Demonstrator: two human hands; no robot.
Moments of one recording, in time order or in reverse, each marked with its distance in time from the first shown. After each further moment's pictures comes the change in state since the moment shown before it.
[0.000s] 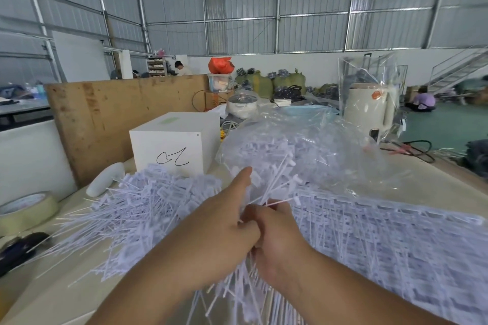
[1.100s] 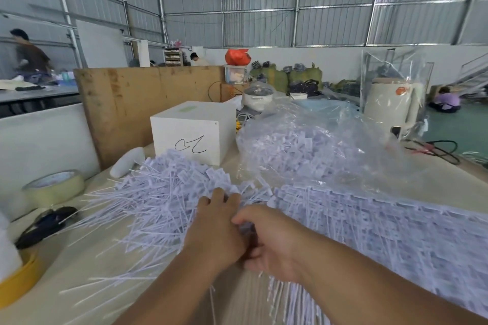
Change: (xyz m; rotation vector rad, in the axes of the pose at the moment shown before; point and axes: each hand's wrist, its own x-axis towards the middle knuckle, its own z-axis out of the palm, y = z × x) left_hand 0.022 -0.080 0.038 0.514 0.176 -0.202; right_hand -0.011 0.004 0.008 -0.487 -0.188 0.397
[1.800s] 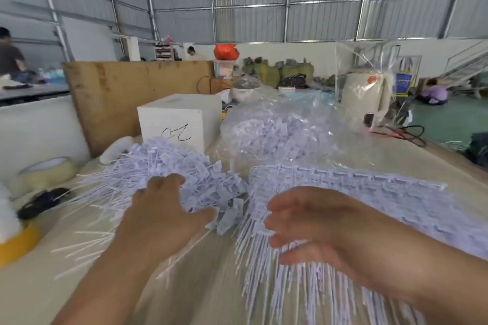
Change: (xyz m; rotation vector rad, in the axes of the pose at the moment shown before) left_hand -0.078 0.010 -0.055 -0.171 0.110 -0.282; right_hand -0.149 0.013 -0.069 -0.253 -0.111 -0.328
